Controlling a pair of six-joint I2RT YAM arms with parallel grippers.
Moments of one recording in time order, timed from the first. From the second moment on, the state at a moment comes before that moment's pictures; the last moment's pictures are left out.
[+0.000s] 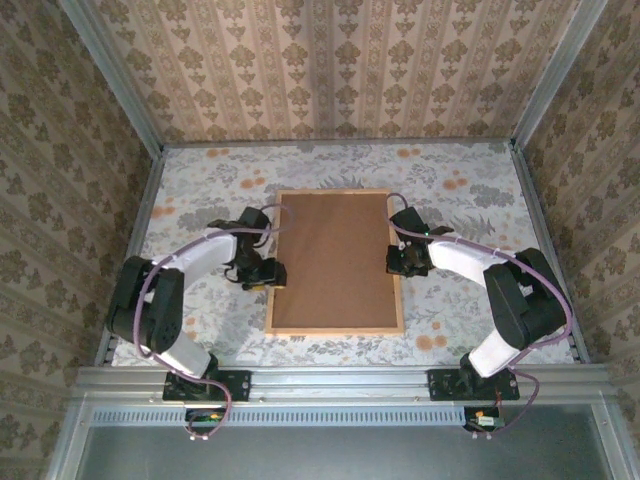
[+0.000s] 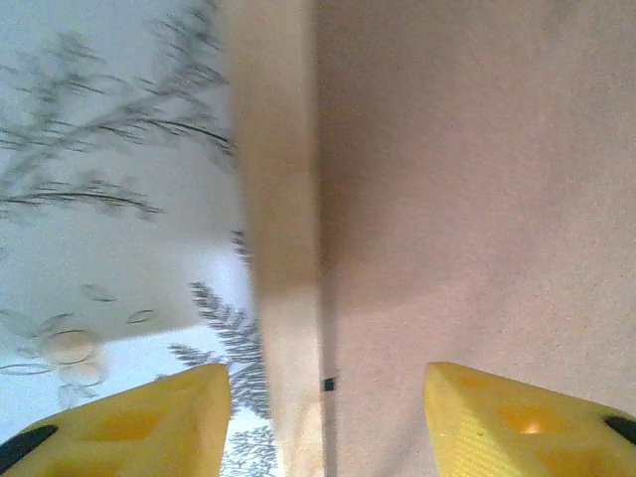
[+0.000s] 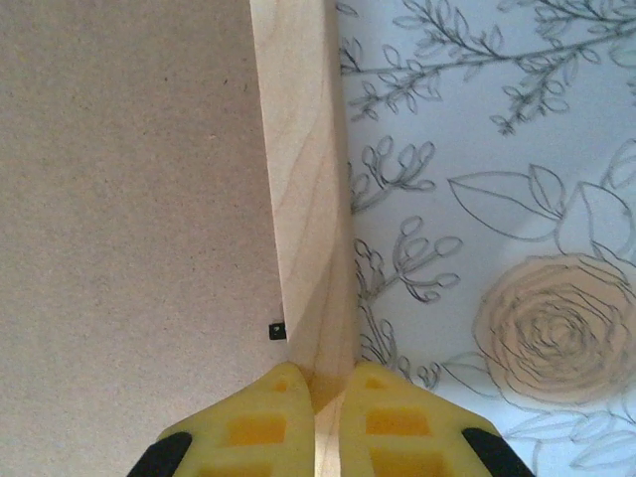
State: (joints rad) left arm -0.41 1.56 0.94 -0.83 0.30 -0.35; right arm 0.39 1.60 0.88 -0.52 -0.01 0.54
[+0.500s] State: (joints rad) left arm -0.15 1.44 1.03 -0.71 0.35 -0.37; right arm 0.32 1.70 1.04 -0.70 0.05 0.31
